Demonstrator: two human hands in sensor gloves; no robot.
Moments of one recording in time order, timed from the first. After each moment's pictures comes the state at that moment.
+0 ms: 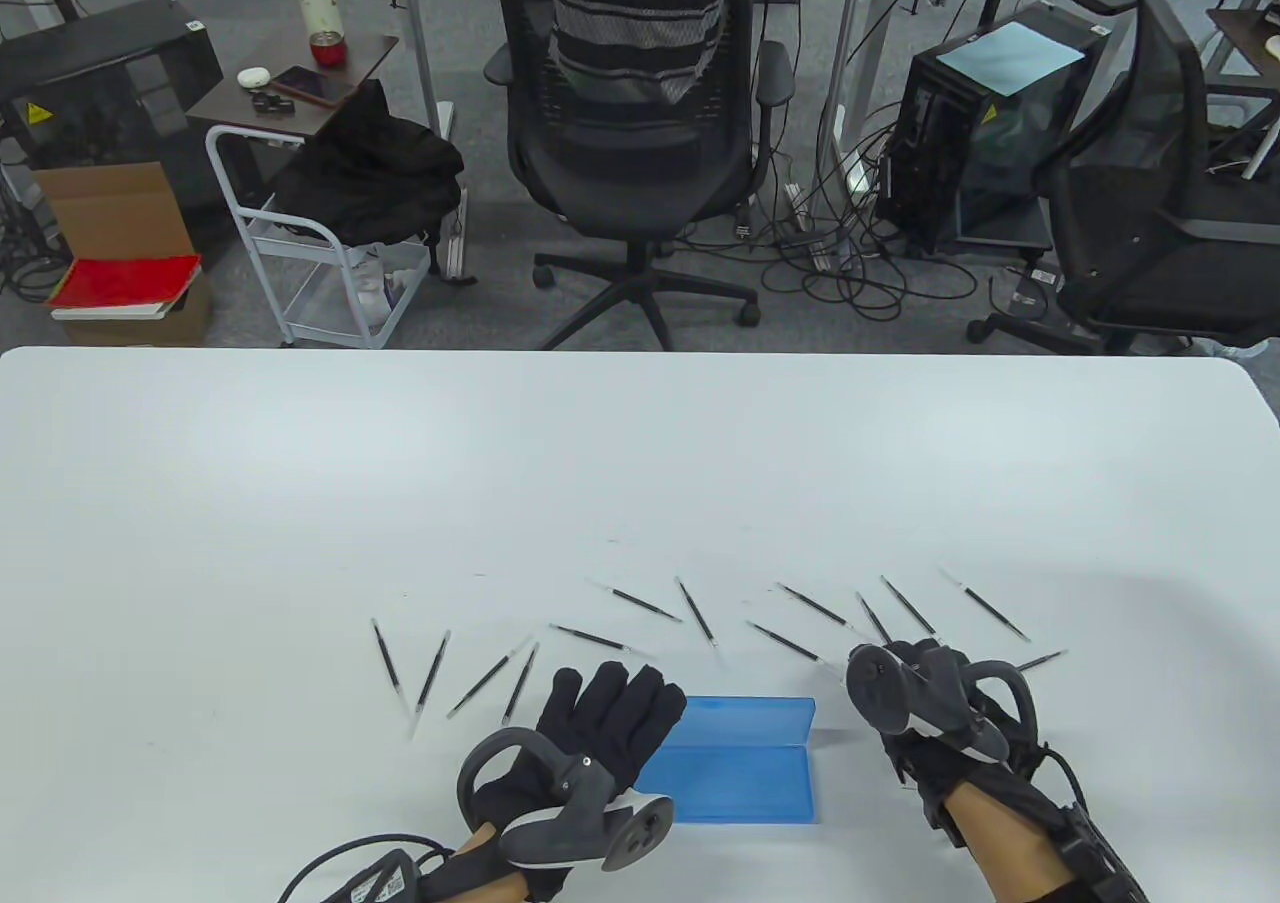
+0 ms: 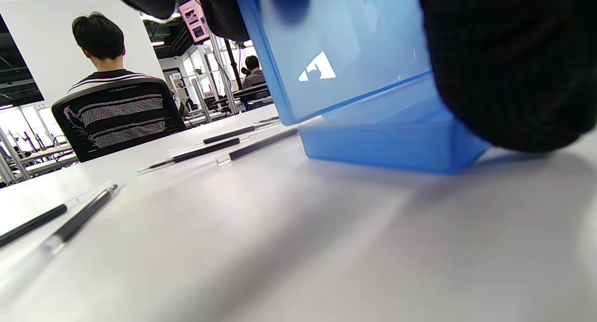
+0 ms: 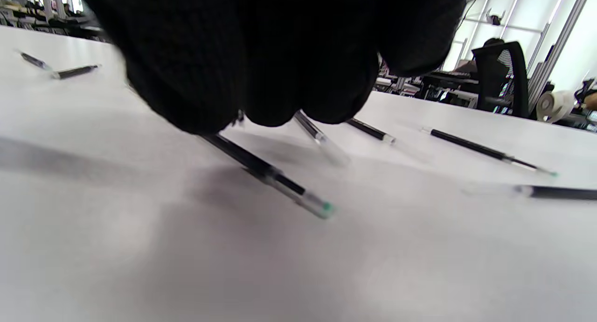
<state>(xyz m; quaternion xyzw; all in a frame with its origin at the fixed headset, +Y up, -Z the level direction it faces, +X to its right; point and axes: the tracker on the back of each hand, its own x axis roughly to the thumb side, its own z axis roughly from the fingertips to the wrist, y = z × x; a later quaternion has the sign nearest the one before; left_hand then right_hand) -0.067 -0.740 -0.248 0.03 -0.31 -0.14 0.94 0.212 -0.735 -0.324 -0.09 -0.02 -0.99 0.10</state>
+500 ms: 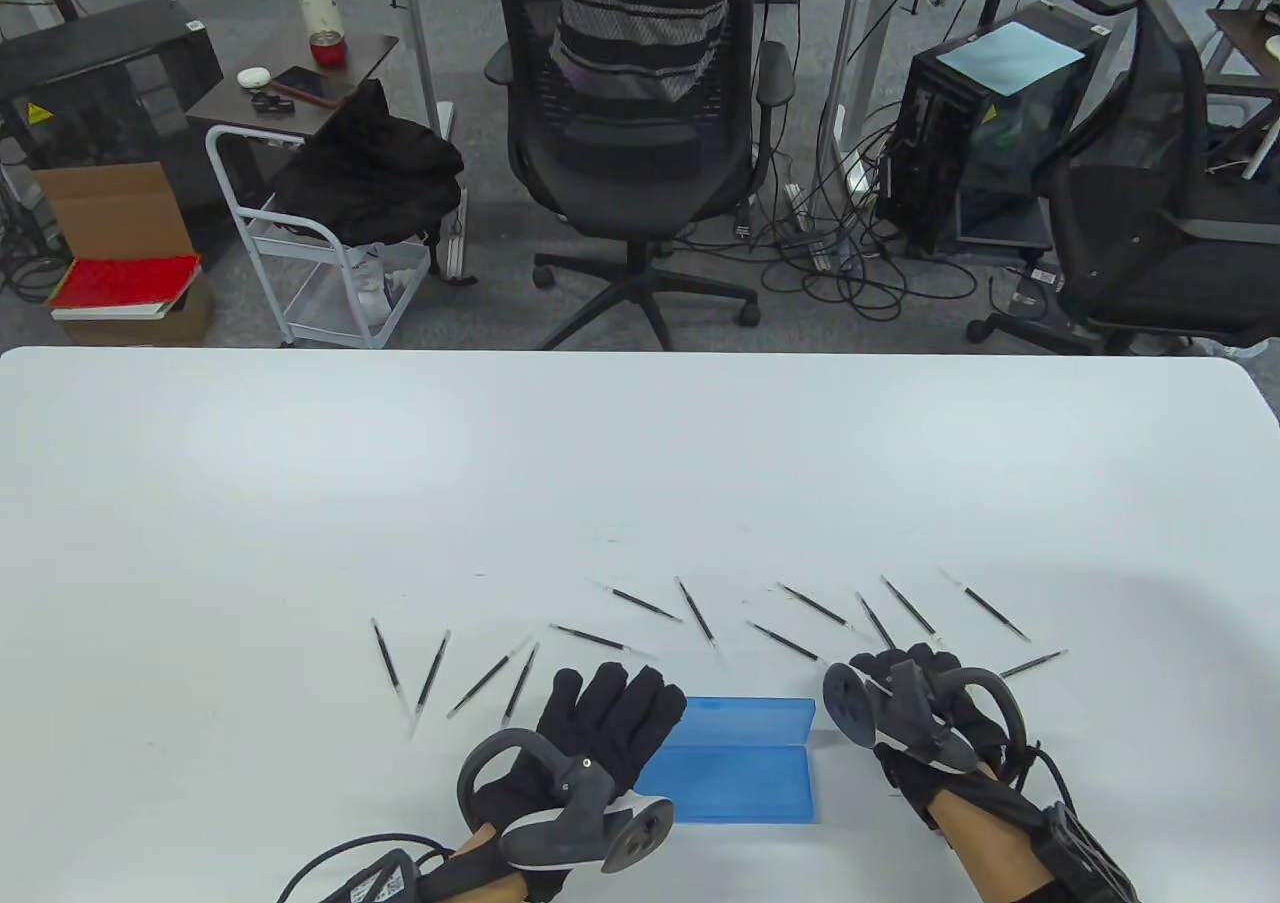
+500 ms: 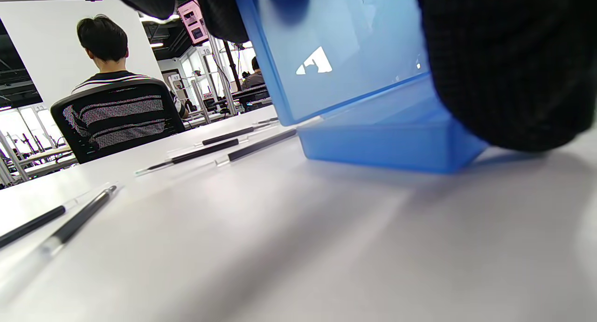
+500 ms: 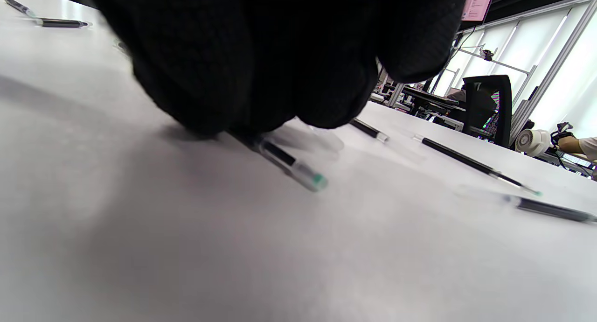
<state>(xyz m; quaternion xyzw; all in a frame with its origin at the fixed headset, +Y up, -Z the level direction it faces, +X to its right) -0.067 -0.740 -0.248 0.03 -0.31 -0.14 0.94 0.202 -0.746 -0.323 -0.08 -0.01 -0.99 0.14</state>
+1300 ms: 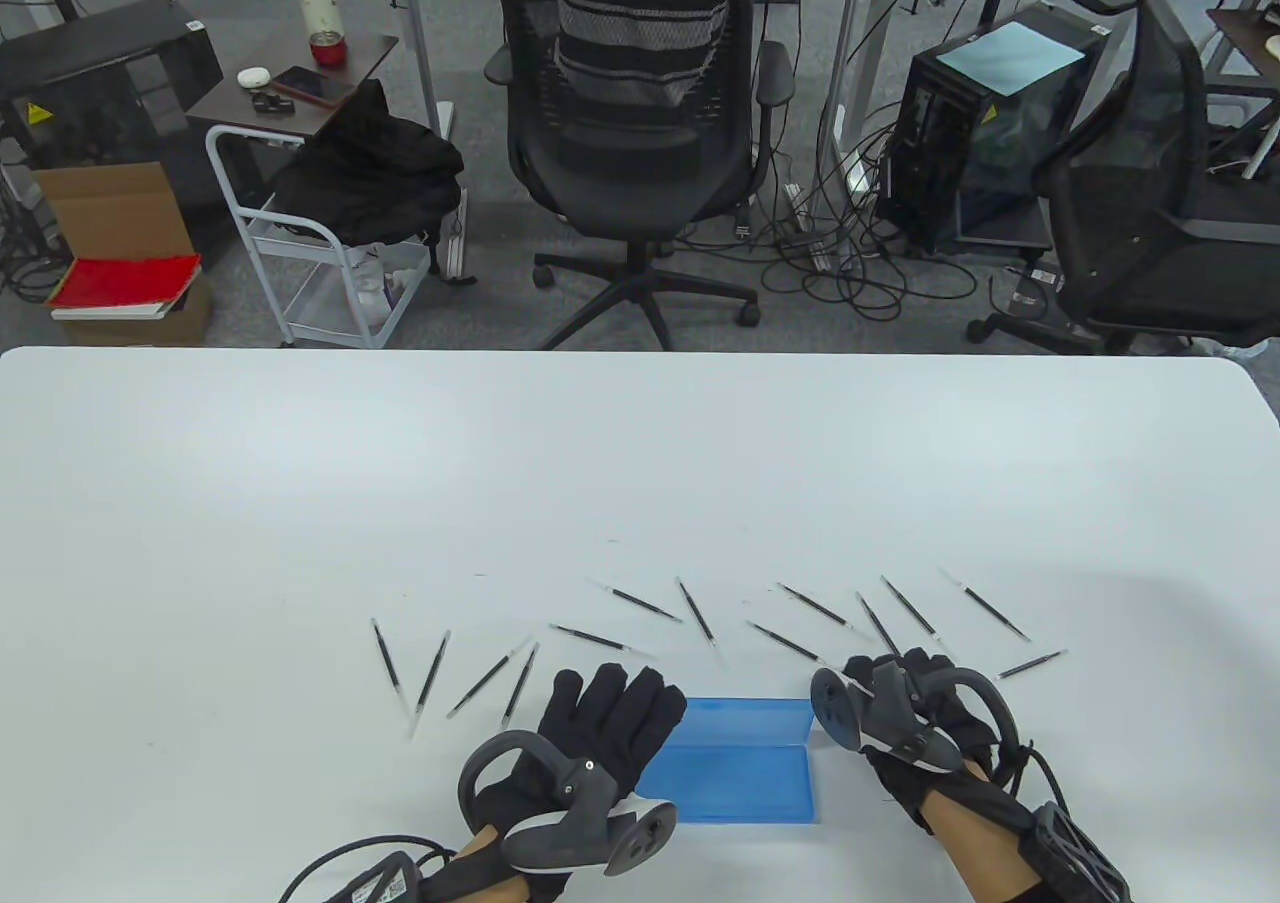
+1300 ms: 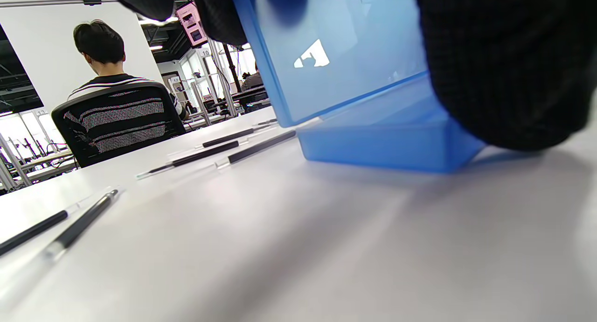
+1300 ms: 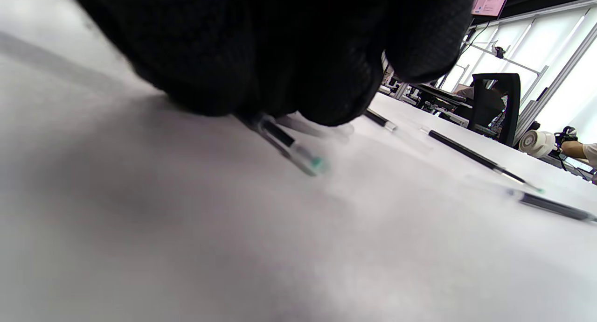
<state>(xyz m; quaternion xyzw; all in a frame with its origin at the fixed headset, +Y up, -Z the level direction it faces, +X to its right) -0.066 -0.740 -0.245 0.03 -0.31 -0.15 0.94 0.196 -0.748 -0.322 -0.09 -0.03 -0.98 0.16</state>
